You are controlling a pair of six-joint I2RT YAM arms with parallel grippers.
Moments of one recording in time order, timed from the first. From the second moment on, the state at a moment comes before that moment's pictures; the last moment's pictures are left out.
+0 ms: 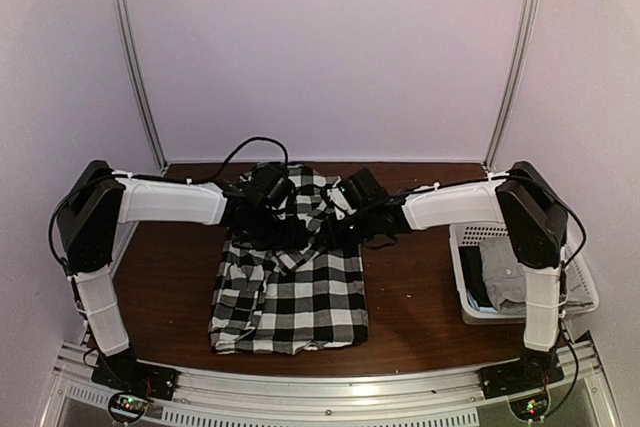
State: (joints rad) left arm -0.78 1.88 1.26 -0.37 -0.01 -0.63; right arm 0.80 2.04 1.41 -0.16 -0.12 0.38
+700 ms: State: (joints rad) left arm -0.85 1.95 1.33 -0.67 -0.30 -0.64; right arm 0.74 1.92 1.22 -0.05 -0.10 0.44
